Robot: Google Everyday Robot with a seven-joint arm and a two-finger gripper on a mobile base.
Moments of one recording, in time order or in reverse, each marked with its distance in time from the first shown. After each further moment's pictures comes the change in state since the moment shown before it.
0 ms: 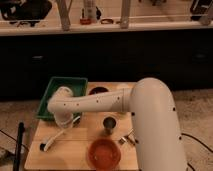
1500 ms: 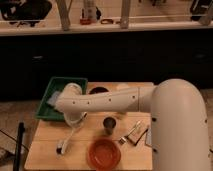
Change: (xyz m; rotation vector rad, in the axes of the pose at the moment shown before) arm 0.041 0.049 -0.047 -0.023 0.077 0.040
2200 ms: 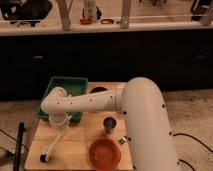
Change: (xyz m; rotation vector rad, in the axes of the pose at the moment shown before) arm -0.066 -0.048 0.050 -0.073 -0.115 -0.221
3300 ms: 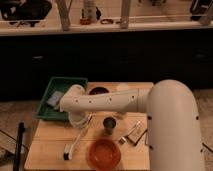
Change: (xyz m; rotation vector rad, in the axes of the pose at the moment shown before) arm 0.062 0.103 -0.034 -0.079 0.070 0.192
